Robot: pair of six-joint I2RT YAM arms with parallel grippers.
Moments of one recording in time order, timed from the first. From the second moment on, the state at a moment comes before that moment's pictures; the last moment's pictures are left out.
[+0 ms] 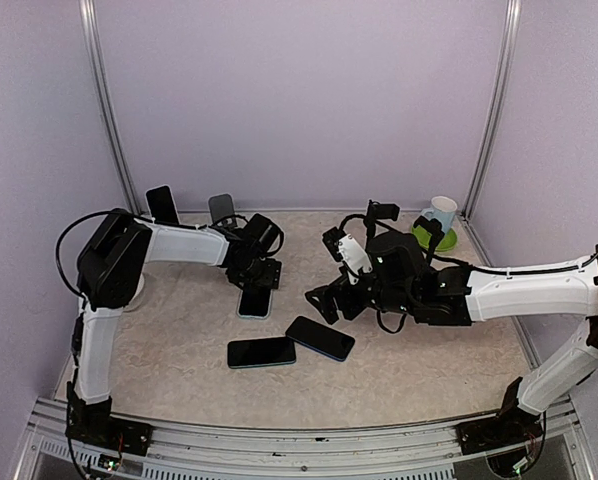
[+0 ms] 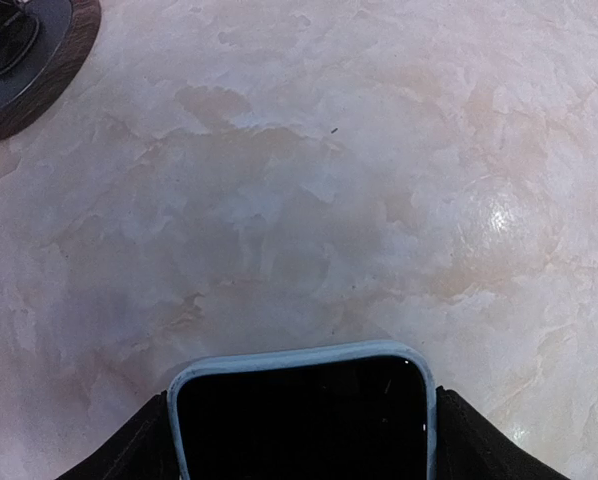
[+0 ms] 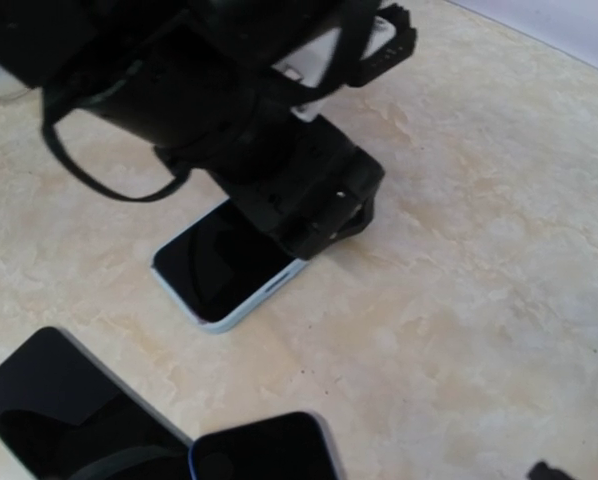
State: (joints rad) left arm -0.67 2.21 1.56 -0.38 -0.30 -0.41; right arm 0.99 1.46 0.92 0.07 0.18 0.13
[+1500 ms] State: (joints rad) left arm -0.67 1.84 1.27 -0.20 -0.29 -0.48; right arm 0.89 2.15 1.19 0.62 -0.23 0.21
